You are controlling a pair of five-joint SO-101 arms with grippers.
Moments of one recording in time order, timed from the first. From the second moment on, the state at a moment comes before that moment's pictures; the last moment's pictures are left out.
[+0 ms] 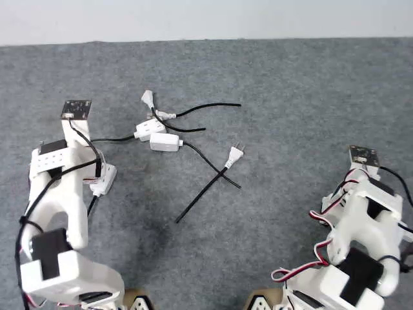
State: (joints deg) left arm -21.6 3.9 29.8 57.3 -12.1; right arm 32.1 -5.0 45.0 54.2 20.5
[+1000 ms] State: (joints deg) left arm -20.5 5.9 32.7 58.1 -18.2; right arm 32.1 -5.3 45.3 54.2 20.5
